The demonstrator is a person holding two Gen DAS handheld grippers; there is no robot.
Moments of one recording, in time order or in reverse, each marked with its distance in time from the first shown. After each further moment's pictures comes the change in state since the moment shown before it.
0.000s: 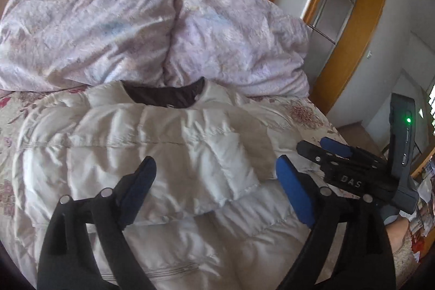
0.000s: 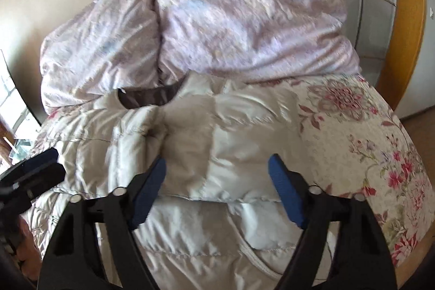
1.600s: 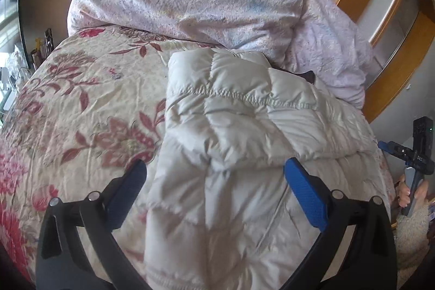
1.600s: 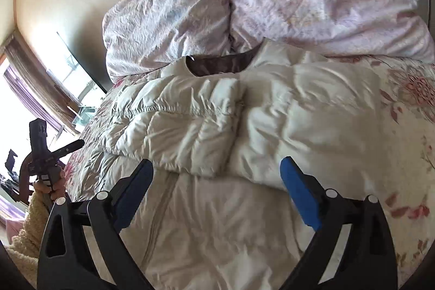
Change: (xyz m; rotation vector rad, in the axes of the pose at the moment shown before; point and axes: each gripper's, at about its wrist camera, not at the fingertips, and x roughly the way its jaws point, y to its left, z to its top) left arm -0.091 0.209 -0.070 -0.226 0.078 0.128; right arm 0.016 -0.053 -0.016 -0.002 0.220 0.386
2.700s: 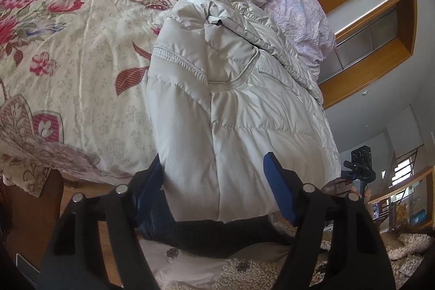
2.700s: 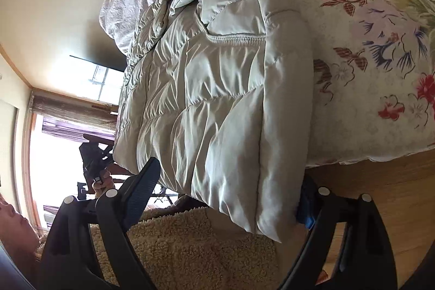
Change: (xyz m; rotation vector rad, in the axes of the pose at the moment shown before) left arm -0.052 0.031 -0.155 -0.188 0.164 -0.285; right arm -0.064 -0.105 -0.179 0.355 0.230 0.294
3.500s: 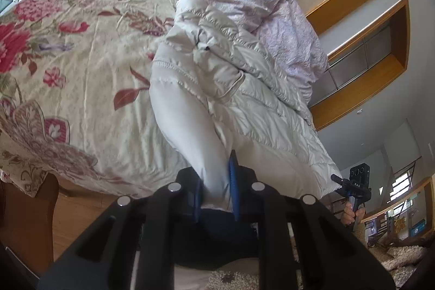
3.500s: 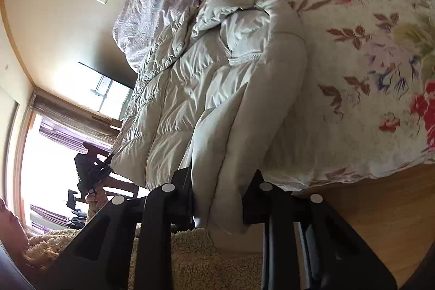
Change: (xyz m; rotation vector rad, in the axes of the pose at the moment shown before) left arm -0.031 -0.020 -0.002 -0.011 -0.157 -0.018; right arm -0.015 0.036 -0.008 -0.121 -0.186 -0.030
